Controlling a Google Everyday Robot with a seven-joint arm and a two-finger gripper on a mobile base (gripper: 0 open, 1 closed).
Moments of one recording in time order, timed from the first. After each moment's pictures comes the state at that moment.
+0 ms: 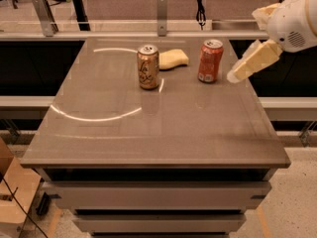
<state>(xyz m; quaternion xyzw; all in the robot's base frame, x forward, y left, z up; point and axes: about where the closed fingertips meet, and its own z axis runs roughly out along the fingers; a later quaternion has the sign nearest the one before) 0.584 -0.195 0.994 -0.53 0.74 0.02 0.42</state>
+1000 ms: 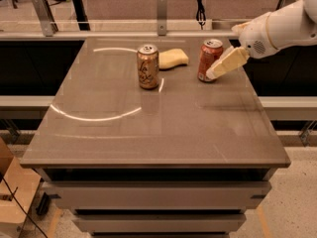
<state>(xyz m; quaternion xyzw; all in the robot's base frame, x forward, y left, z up) 0.671 -0.187 0.932 -0.48 0.76 0.08 0.43</state>
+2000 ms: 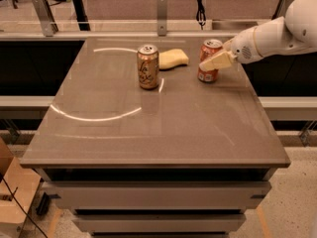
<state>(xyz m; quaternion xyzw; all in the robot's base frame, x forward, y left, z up) 0.722 -0.176 0.884 -0.44 0.78 0.17 0.42</state>
